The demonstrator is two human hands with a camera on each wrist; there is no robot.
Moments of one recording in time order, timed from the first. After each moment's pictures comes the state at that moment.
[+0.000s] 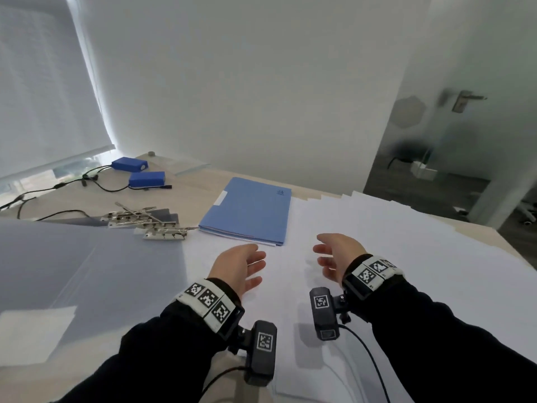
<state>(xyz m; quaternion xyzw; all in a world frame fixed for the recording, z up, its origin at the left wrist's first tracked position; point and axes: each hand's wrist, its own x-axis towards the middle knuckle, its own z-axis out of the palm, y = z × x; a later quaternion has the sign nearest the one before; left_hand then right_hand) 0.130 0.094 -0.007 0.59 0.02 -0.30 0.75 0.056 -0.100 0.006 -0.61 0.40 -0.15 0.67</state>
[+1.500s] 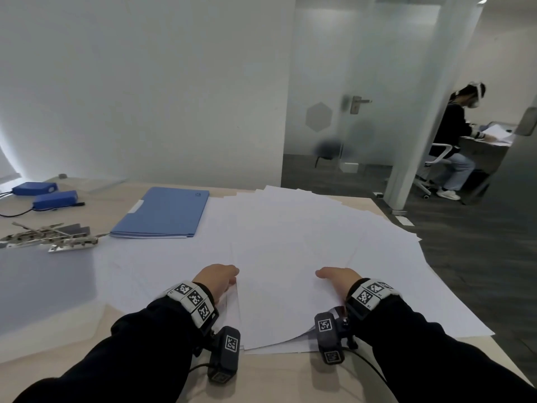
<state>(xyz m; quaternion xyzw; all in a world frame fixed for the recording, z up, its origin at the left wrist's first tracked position) -0.001 0.008 -0.029 0.81 -0.13 -0.32 0.48 -0.187 -0.188 -0.027 -0.66 0.52 -0.09 0.54</state>
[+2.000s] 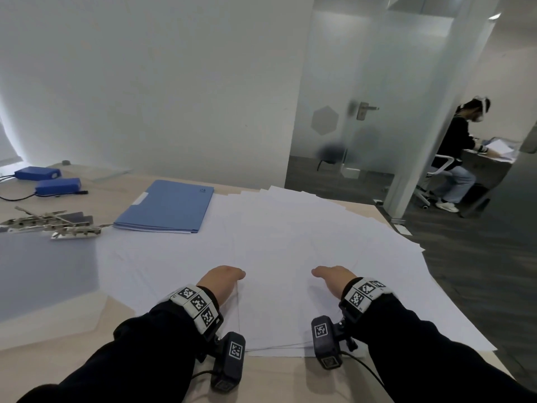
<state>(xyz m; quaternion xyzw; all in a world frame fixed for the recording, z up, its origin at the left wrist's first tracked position) 0.001 0.014 -0.037 0.81 -0.20 -0.30 0.46 -0.167 -0.175 -0.011 -0.76 0.51 -0.02 0.41</state>
